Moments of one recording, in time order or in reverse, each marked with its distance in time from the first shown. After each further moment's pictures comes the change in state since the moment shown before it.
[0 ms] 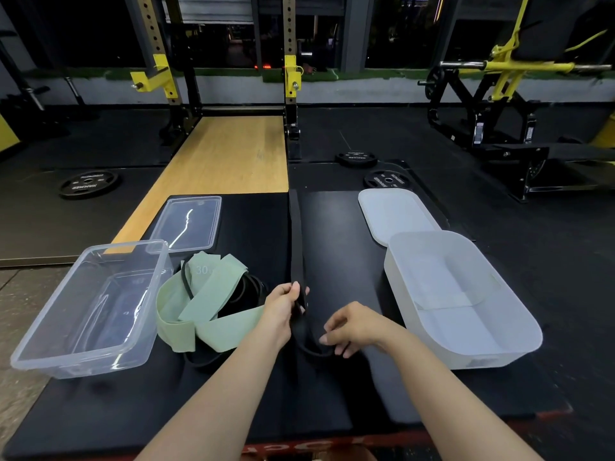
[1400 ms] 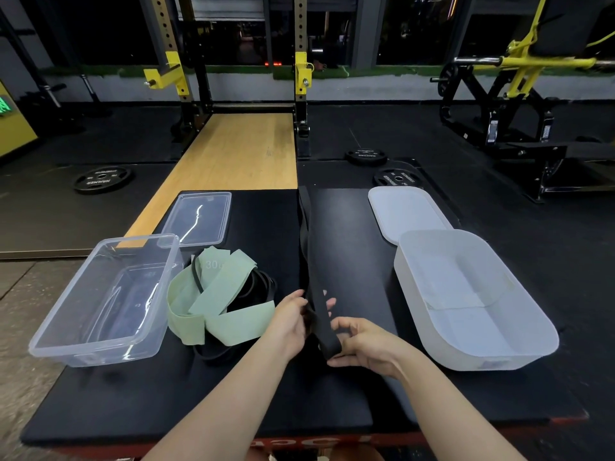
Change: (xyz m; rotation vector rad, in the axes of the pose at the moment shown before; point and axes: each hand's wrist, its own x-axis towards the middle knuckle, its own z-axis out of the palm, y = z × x) left_hand -0.025 -0.002 -0.003 -0.205 -0.116 -0.131; right_hand -0.009 0.021 0.018 0.533 -0.238 -0.097
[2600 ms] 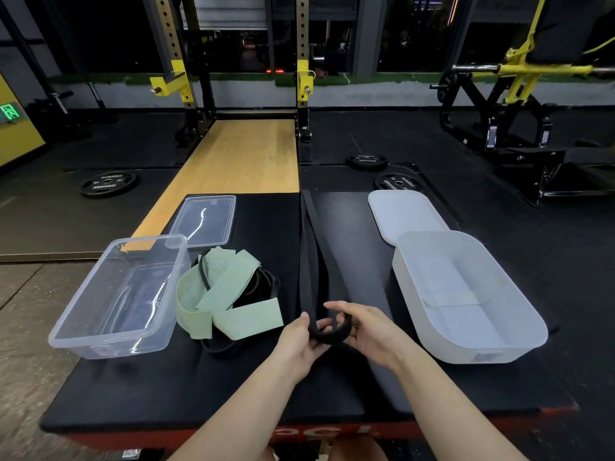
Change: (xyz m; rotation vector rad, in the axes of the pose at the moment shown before) left_hand -0.036 -0.022 -0.002 0.019 0.110 -0.102; right_hand -0.008 -0.008 0.013 0.332 0.197 -0.177
